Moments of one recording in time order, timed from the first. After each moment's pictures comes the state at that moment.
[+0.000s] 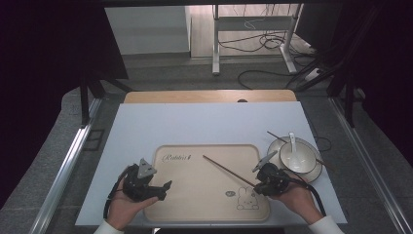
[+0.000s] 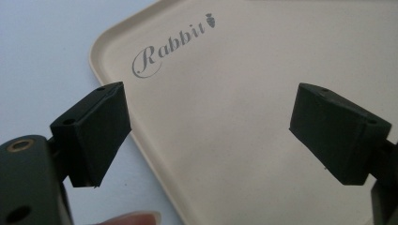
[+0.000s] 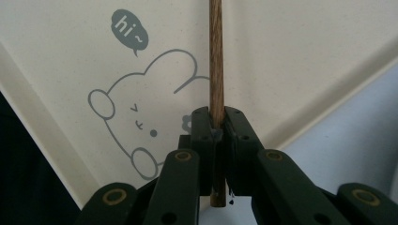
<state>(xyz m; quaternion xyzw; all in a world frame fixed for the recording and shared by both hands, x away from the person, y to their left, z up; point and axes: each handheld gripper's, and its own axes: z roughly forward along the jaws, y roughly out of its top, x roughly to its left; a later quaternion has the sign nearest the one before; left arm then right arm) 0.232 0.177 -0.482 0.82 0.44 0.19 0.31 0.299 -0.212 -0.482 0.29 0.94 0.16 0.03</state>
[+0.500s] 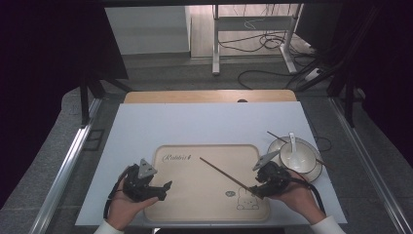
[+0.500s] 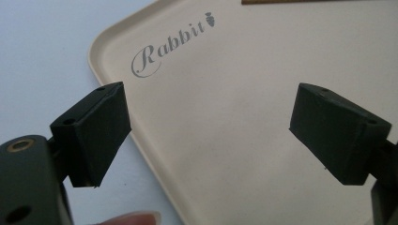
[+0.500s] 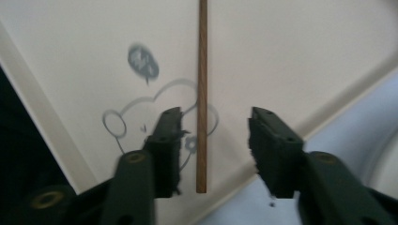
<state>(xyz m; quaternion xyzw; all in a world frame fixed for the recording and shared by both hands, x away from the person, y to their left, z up) 0.232 0.177 -0.482 0.82 0.44 0.19 0.31 0.294 -0.210 -0.462 0.27 0.94 0.21 0.06</state>
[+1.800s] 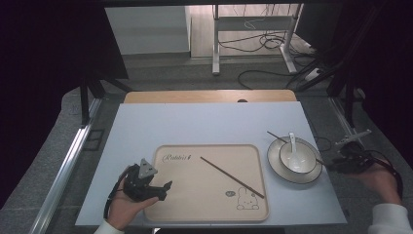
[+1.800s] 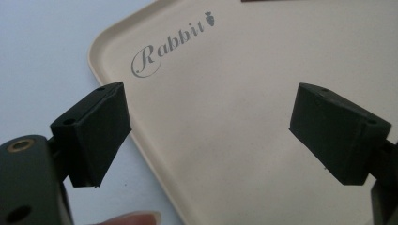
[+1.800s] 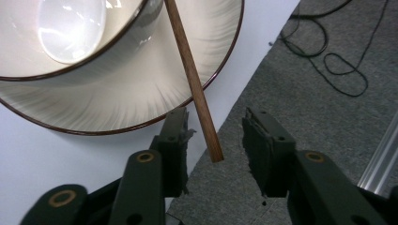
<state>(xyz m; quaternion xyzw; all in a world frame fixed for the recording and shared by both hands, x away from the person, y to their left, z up) 0.232 0.176 -0.482 0.82 0.44 0.19 0.30 0.357 -0.435 -0.445 0.43 0.88 0.16 0.12</state>
